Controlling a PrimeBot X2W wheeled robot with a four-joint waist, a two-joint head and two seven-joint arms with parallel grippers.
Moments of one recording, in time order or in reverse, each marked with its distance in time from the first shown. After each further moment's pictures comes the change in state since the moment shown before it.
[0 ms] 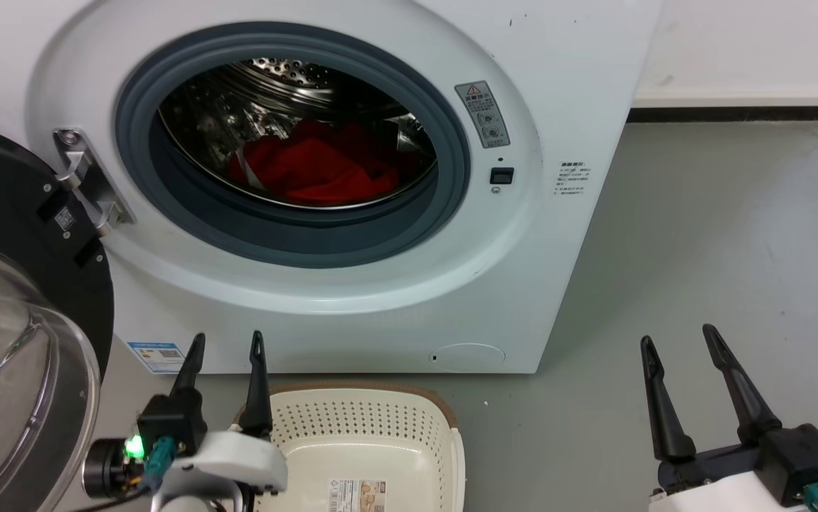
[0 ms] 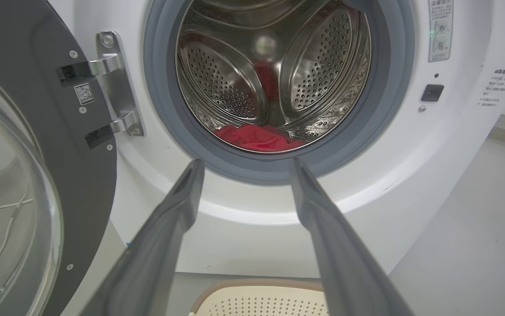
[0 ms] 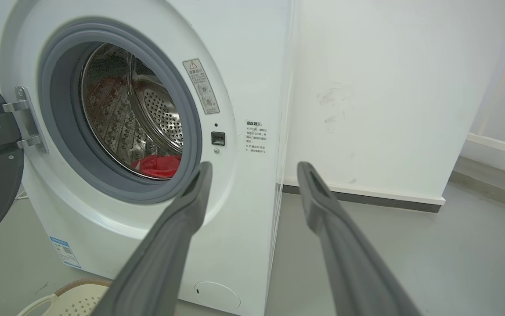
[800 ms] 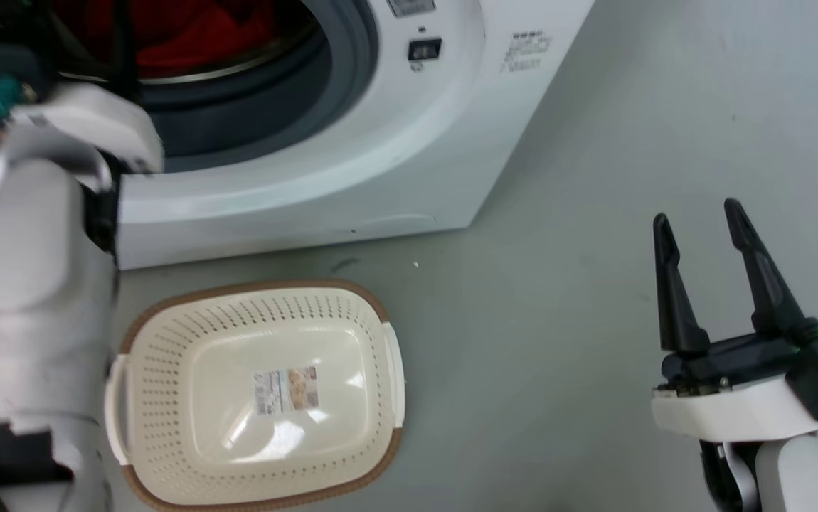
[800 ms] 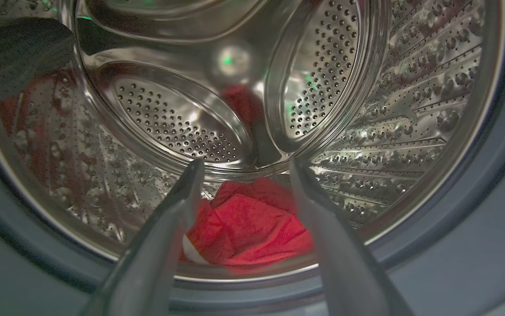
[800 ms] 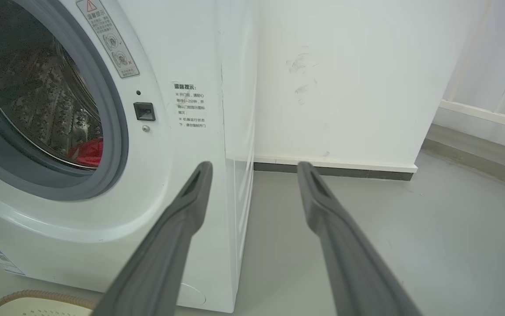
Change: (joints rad) left arm -0.875 0.205 0.050 0.530 0.062 -0.090 0.000; right arm -0.225 0.000 0.016 -0.050 0.041 0.000 0.000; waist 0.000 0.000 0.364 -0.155
